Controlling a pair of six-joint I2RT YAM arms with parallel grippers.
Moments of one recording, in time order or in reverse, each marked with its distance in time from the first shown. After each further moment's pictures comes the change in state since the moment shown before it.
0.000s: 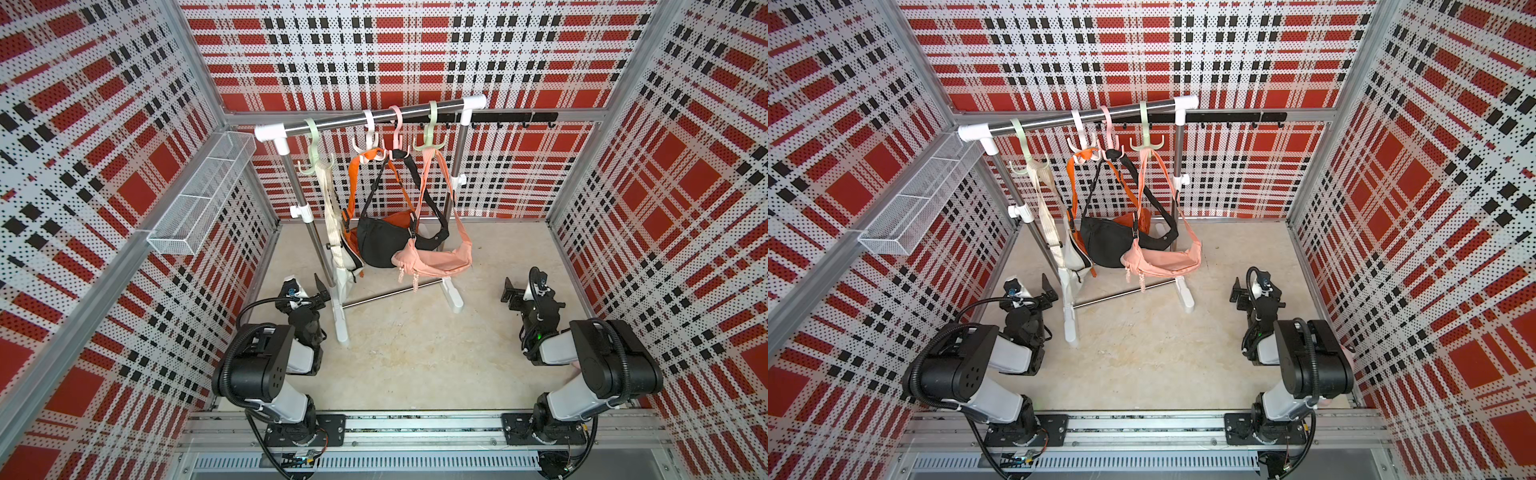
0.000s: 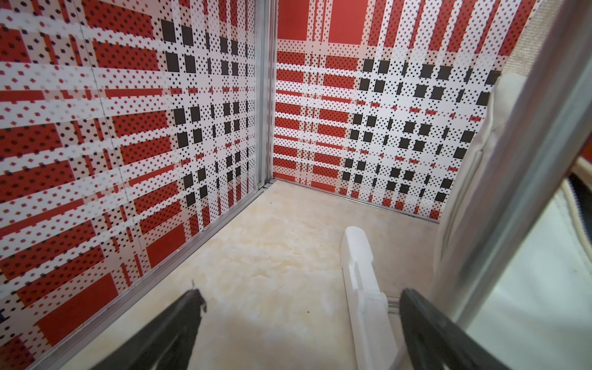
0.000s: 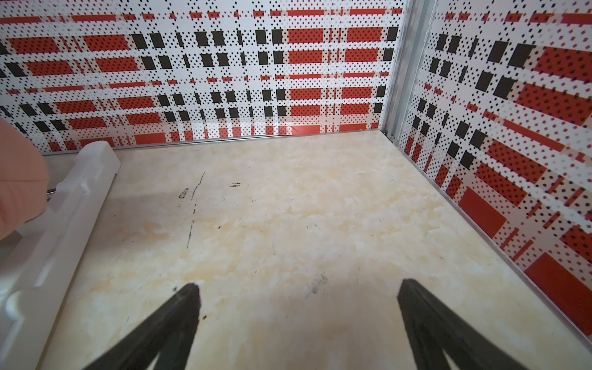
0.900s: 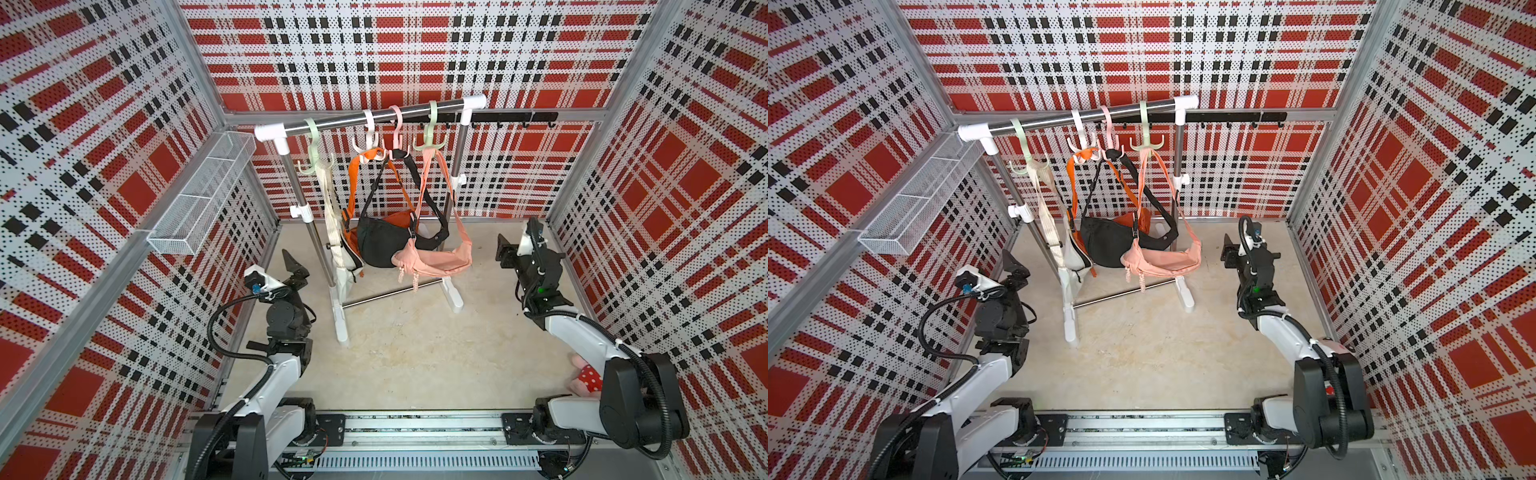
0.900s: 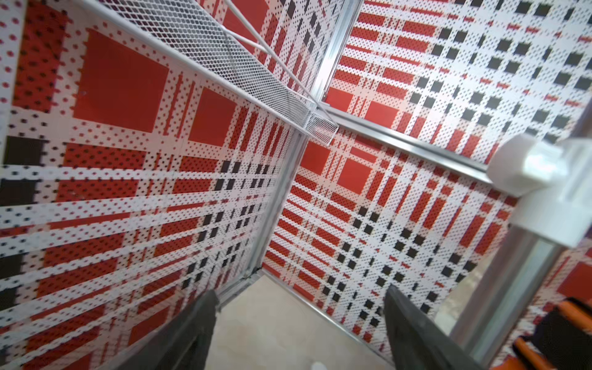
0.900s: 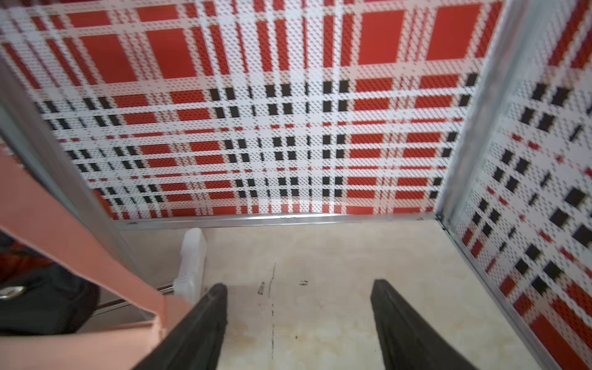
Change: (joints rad) left arm 0.017 -0.577 0.165 -0.465 -0.082 -0.214; right arm 0.140 -0.255 0.536 -0.699 -0.033 0.048
